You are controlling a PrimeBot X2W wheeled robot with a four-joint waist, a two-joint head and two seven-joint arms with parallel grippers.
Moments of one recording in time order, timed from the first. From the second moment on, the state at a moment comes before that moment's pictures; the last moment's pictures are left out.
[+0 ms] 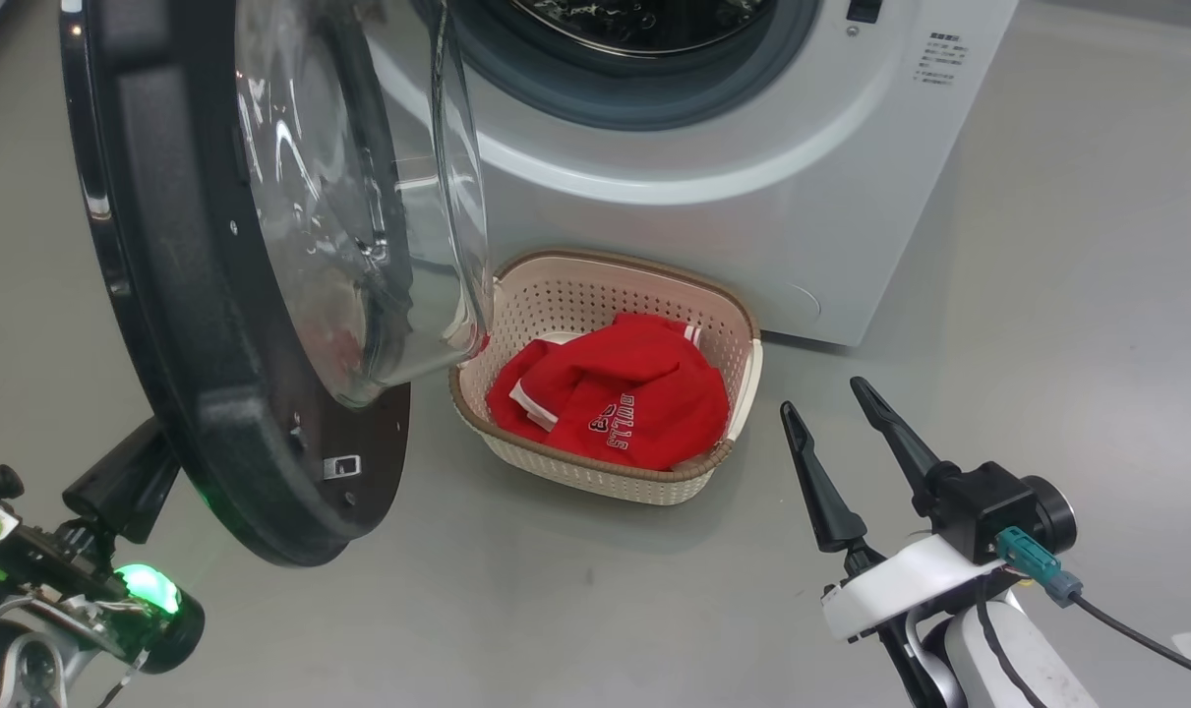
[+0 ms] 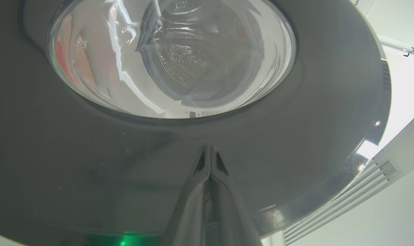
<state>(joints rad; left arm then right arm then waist) -0.16 0.20 0.17 0.09 -2.09 0.13 0.70 -0.11 -0.06 0.30 0.18 0.23 0.10 -0.25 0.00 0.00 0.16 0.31</state>
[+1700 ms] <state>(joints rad) -0.28 0.10 0.07 0.11 -2.03 0.13 0.41 -0.11 -0.05 0.28 0.11 0.25 0.09 -0.25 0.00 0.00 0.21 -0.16</state>
